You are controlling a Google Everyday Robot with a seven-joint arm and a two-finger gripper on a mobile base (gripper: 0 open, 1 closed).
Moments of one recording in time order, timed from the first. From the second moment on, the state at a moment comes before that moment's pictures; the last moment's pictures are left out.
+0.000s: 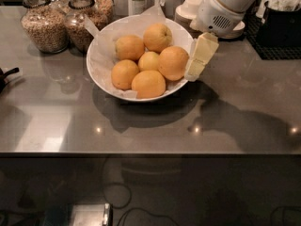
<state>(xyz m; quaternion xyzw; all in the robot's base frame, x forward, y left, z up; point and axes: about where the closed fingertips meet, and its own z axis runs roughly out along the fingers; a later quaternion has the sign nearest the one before) 0.592 -0.098 0.941 -0.64 0.74 0.05 0.20</state>
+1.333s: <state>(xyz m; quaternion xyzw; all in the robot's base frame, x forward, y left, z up) 0.603 -0.058 0.898 -0.65 0.73 0.11 0.20</state>
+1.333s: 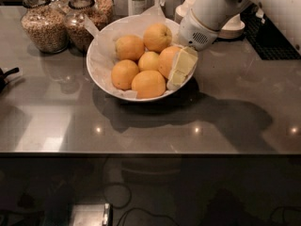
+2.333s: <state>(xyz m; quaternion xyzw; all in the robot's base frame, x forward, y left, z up) 0.603 -0.058 0.898 -0.65 0.73 0.11 0.20</state>
